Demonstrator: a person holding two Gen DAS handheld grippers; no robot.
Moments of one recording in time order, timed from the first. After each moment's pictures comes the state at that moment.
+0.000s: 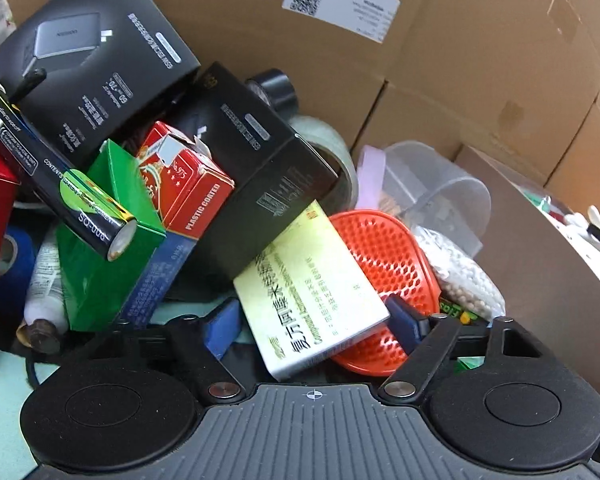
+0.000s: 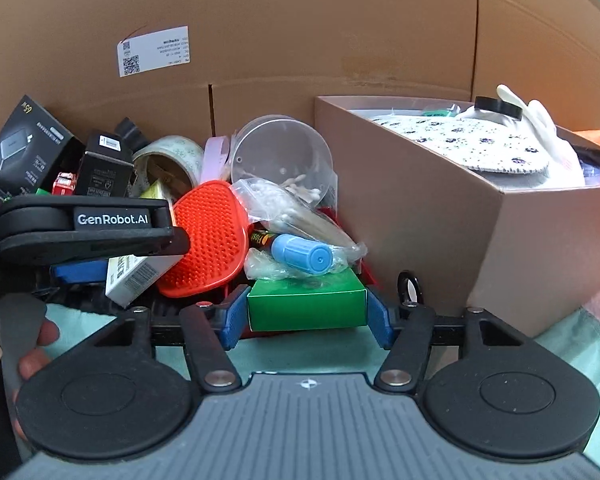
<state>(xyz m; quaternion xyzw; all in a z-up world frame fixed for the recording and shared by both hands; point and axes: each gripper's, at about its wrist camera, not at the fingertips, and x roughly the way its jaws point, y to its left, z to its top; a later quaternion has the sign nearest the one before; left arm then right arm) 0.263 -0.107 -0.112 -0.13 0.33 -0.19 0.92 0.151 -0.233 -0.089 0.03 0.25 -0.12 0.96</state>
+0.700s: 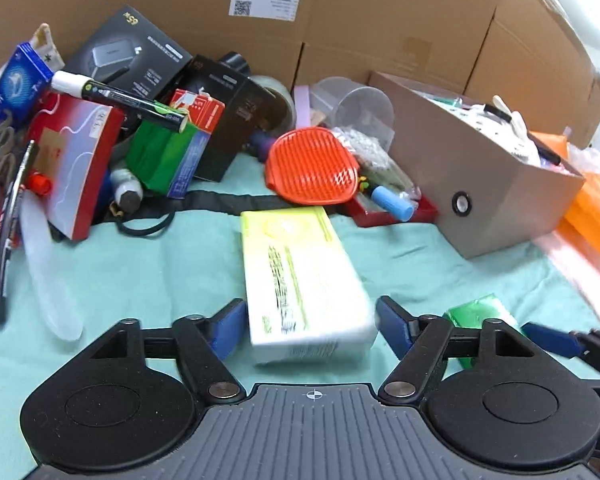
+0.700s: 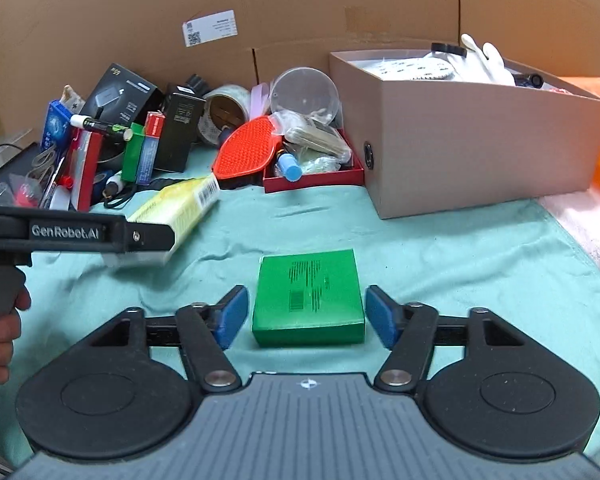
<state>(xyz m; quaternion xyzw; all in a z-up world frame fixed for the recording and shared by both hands) 0.124 -0.069 -0.097 -0.02 0.34 -0.23 0.91 0.017 -0.258 -0.080 0.05 0.31 -0.03 0.95</state>
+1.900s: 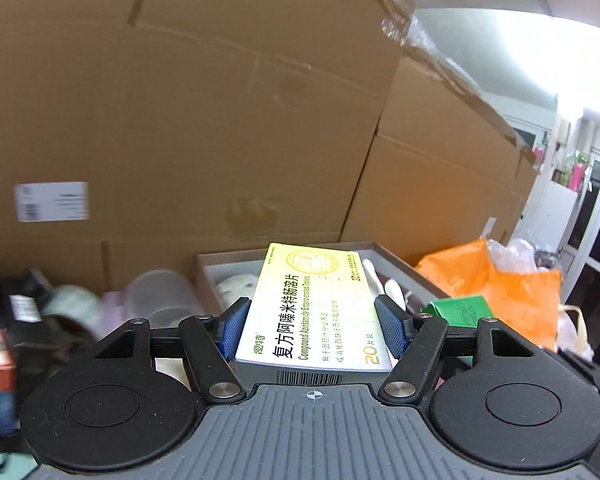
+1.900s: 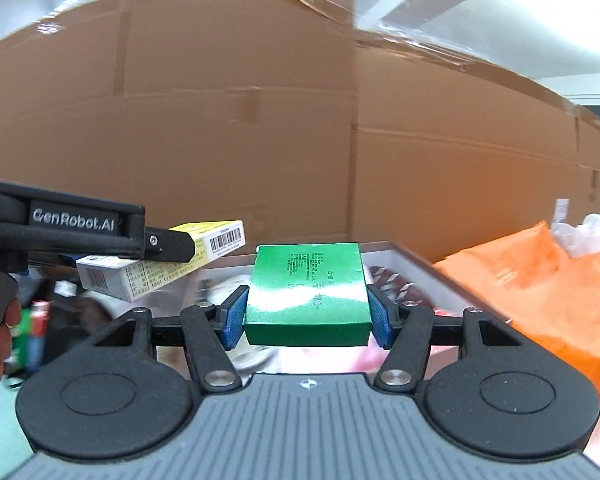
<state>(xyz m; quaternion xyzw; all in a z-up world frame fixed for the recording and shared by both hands) 0.194 -0.245 0.038 -0.06 0.22 -0.33 0.92 0.064 -0.386 0.027 0.02 0.12 -0.14 0.98</state>
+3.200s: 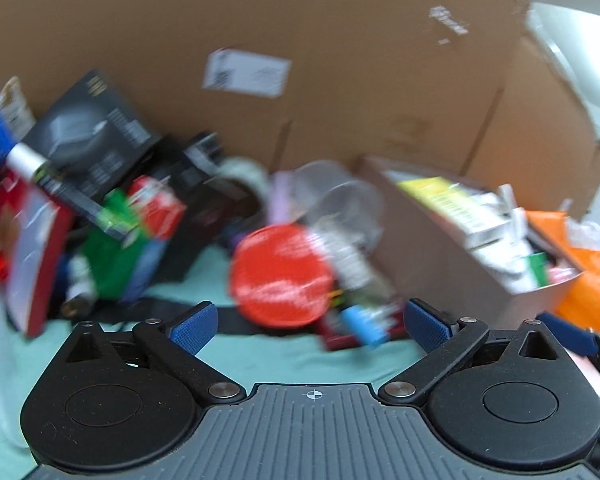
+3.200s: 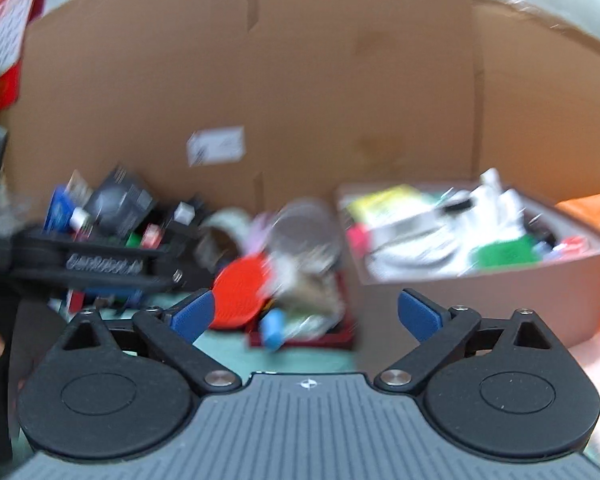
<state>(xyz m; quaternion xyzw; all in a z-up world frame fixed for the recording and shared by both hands) 0.178 -0.089 -0.062 -0.09 0.29 -0.23 0.93 0.058 -0.276 -0.030 0.01 0.18 0.00 0.98</state>
